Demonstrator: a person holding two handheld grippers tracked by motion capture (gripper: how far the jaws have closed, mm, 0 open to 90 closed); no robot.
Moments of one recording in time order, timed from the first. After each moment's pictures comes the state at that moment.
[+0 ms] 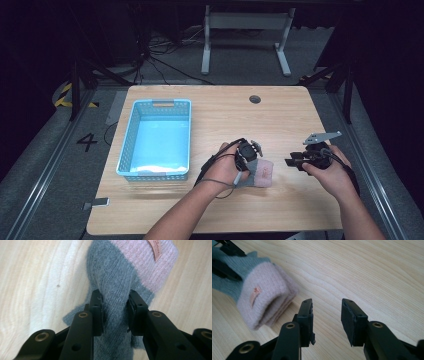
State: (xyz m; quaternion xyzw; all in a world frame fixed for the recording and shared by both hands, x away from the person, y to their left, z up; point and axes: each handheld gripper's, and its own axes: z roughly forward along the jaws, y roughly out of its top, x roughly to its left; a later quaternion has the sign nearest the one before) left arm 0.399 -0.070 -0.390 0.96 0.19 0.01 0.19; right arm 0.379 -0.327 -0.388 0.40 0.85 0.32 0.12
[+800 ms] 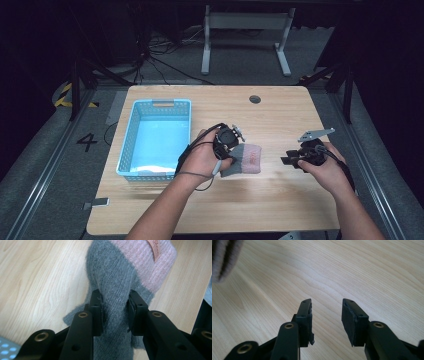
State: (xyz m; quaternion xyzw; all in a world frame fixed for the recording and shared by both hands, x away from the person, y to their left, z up) left arm 0.396 -0.008 -0.332 0.95 0.21 0.04 0.23; right arm 0.392 -0.318 -0.392 0.40 0.86 0.31 0.11
